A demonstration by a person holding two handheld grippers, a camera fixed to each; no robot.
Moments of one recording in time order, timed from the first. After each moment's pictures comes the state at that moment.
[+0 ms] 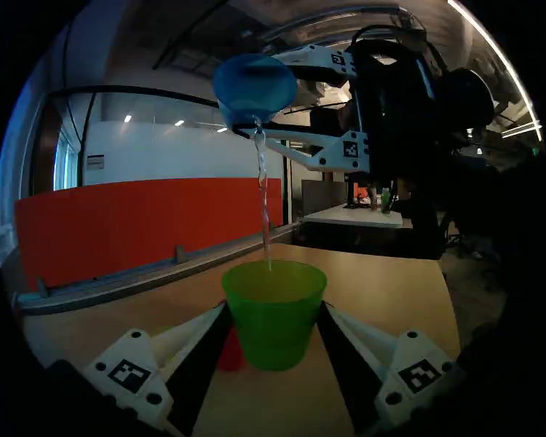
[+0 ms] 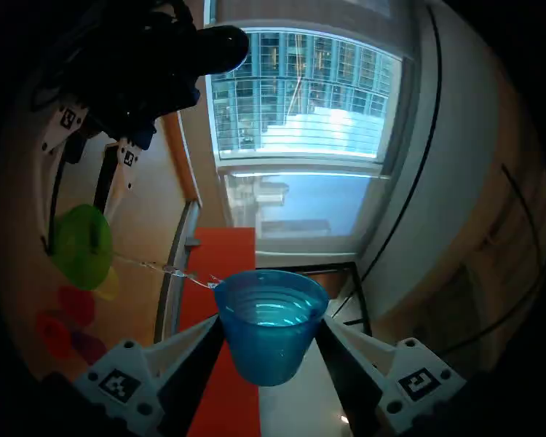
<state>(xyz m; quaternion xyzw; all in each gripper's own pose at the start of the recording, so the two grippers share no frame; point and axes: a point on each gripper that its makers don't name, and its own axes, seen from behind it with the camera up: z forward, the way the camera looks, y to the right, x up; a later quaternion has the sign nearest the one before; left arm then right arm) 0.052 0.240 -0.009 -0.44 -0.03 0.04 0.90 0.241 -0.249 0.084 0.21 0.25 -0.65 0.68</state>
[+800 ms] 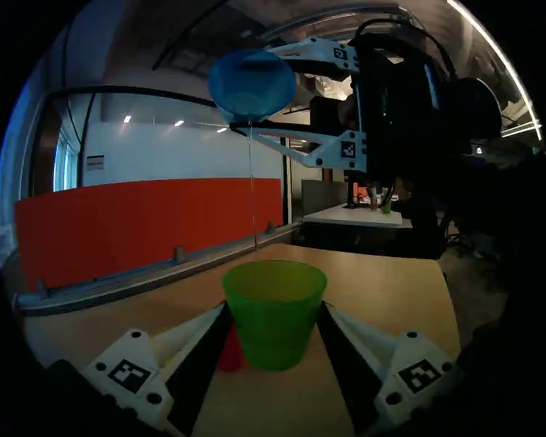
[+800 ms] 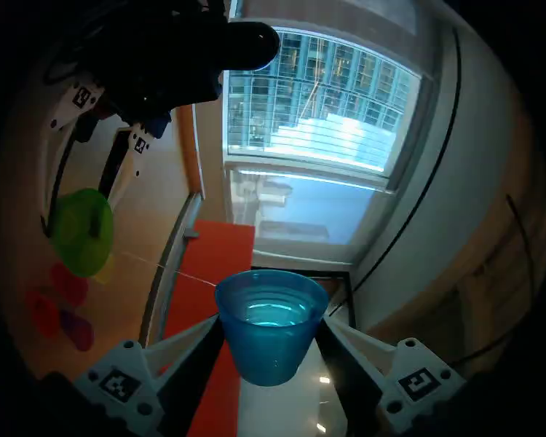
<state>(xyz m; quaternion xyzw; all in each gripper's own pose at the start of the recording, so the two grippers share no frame) 0.054 0.241 -0.008 -0.44 -0.03 0.04 0.90 0.243 -0.254 0.084 0.20 0.26 -0.69 0.64</state>
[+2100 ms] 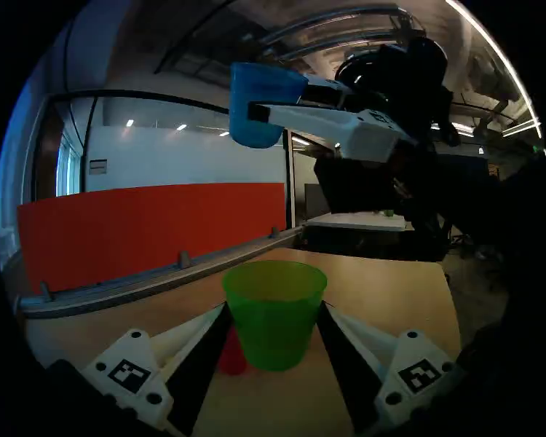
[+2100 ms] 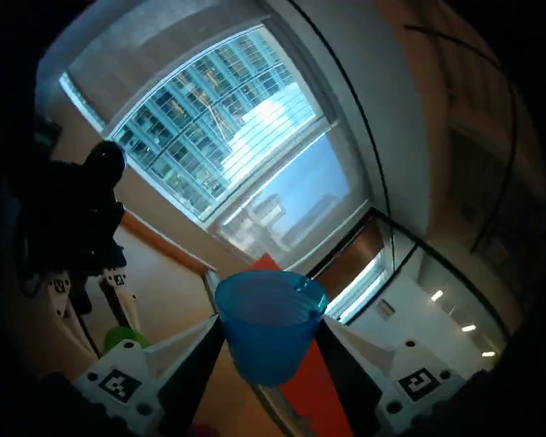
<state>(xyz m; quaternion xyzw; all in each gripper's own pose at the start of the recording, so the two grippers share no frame) 0.064 0.236 -0.005 -0.43 -0.02 0.04 0.90 0.232 -0.263 0.038 0.35 0.16 -0.35 0.86</state>
